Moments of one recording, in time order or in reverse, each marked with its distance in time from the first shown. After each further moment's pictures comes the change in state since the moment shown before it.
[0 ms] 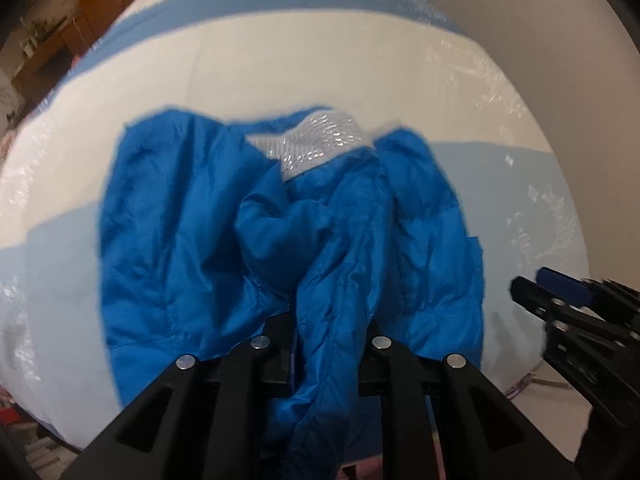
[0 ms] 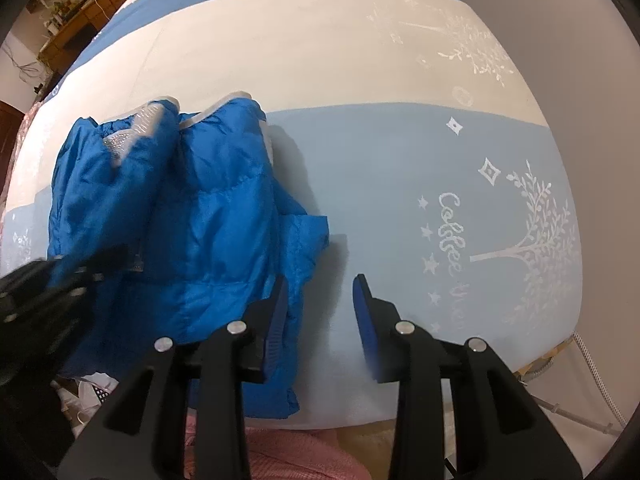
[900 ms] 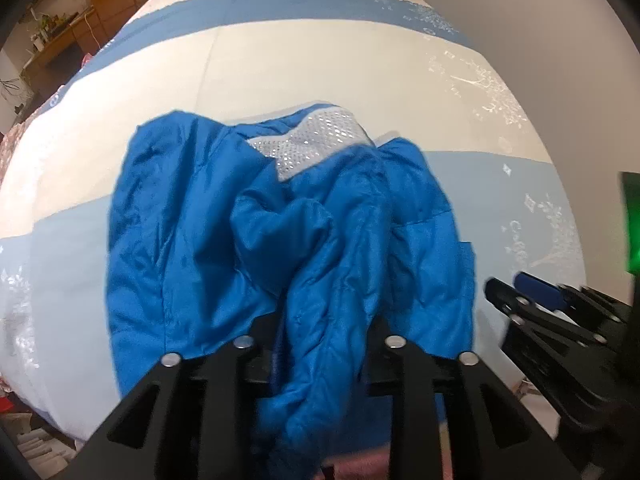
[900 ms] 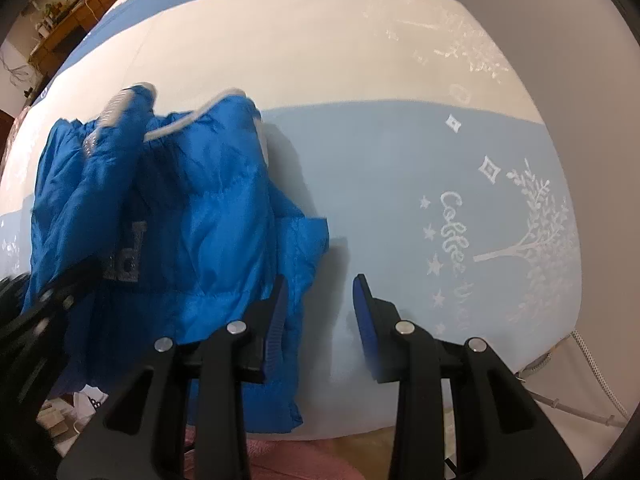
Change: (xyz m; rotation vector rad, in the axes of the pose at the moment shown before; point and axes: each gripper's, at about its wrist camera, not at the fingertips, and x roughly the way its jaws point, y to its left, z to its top) left arm -0.035 -0.003 -0.005 -0.029 -0.035 0.012; right arm 0.006 0.007 0.002 0.017 -0.019 -0.045
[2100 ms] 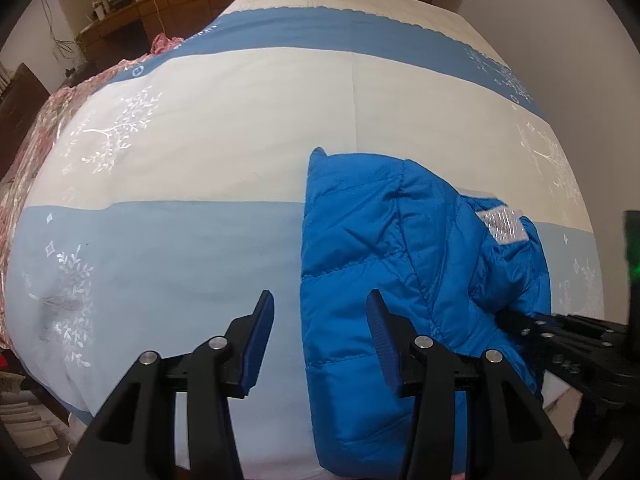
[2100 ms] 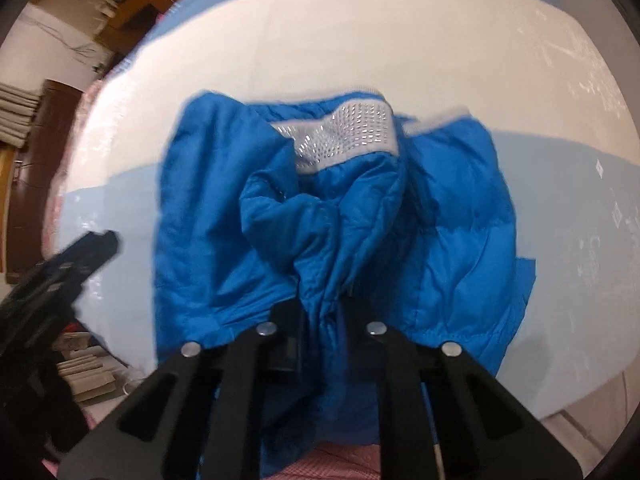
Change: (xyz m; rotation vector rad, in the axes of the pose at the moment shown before) left arm -0.035 0.155 0.001 -0.161 -0.079 0.084; right arm -0.005 0.117 0.044 -0.113 0.078 0.325
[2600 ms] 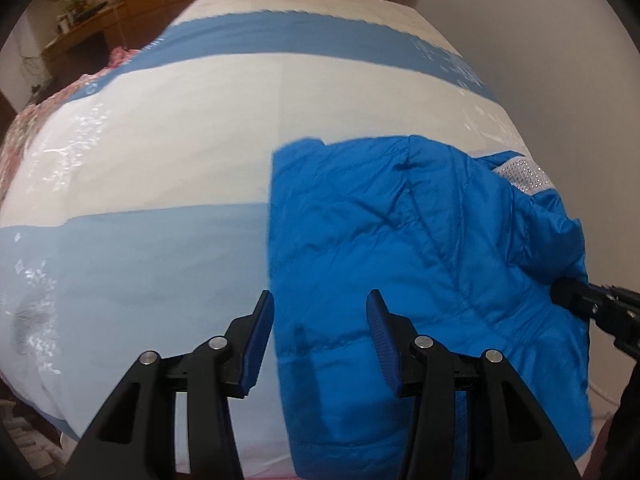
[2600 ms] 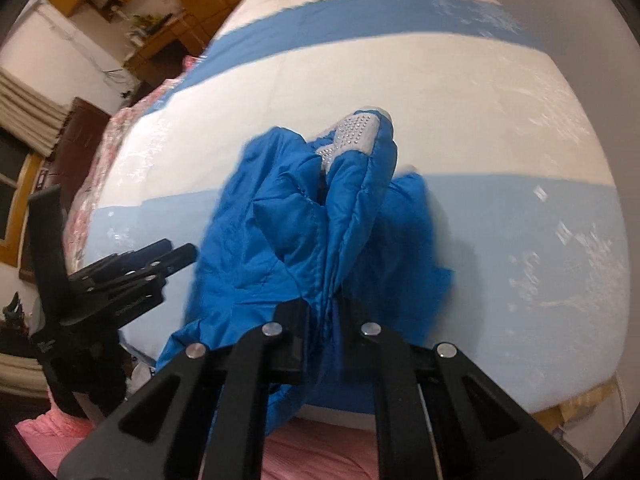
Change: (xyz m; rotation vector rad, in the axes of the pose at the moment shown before) left arm -0.005 -0.054 -0.012 0.092 0.004 -0.123; right arm -0.090 -0.056 -0.029 -0.015 -0.139 0.031
